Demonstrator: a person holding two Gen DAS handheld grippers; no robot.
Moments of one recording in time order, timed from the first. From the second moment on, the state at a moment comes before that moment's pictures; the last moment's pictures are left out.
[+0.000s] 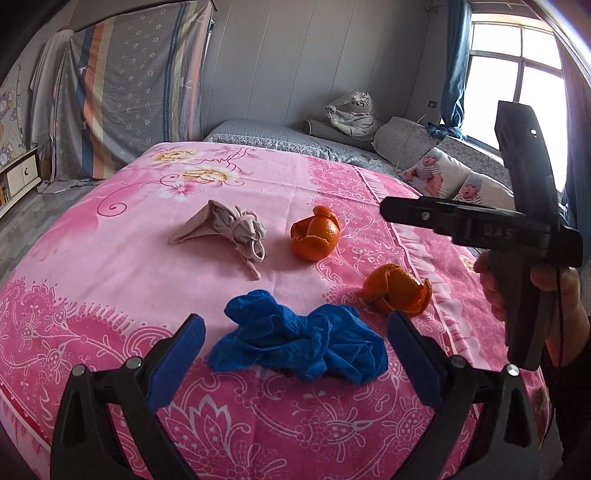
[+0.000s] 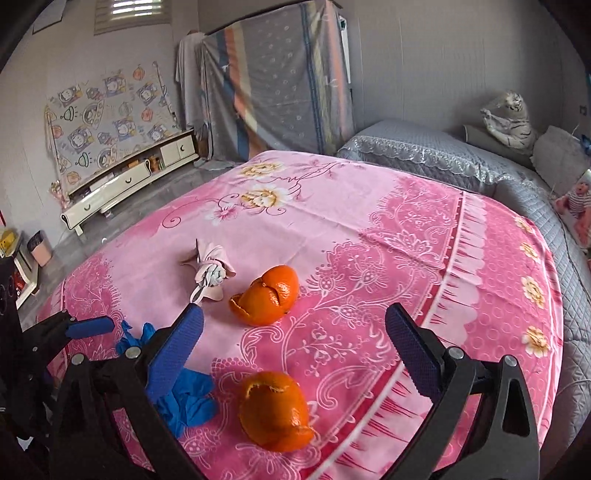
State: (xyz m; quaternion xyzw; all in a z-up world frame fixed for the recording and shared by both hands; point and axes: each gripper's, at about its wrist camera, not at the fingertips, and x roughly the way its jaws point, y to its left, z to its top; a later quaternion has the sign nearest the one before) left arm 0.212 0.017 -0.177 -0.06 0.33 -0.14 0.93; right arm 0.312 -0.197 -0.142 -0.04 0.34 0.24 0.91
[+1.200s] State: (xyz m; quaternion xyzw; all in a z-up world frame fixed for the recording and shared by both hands) left arm 0.234 0.005 -0.193 -0.06 0.37 -0.17 0.91; right arm 0.372 -0.164 -0.181 -0.04 0.42 0.23 0.88
